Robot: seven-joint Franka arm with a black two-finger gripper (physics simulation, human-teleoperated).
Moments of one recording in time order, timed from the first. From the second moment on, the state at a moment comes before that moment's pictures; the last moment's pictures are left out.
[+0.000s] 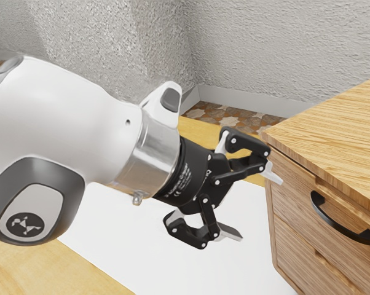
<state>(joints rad) 2.30 0.46 -2.90 -2.14 0.10 2.44 -1.71</state>
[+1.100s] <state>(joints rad) 2.25 0.29 -2.90 -2.08 0.09 2.52 -1.75</state>
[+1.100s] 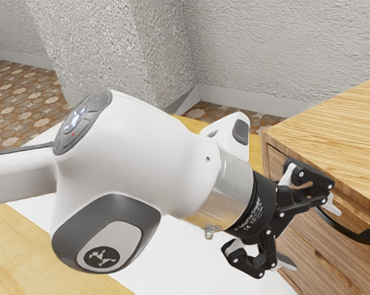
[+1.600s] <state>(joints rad) 2.25 0.28 -2.90 -2.07 0.10 2.43 -1.74</state>
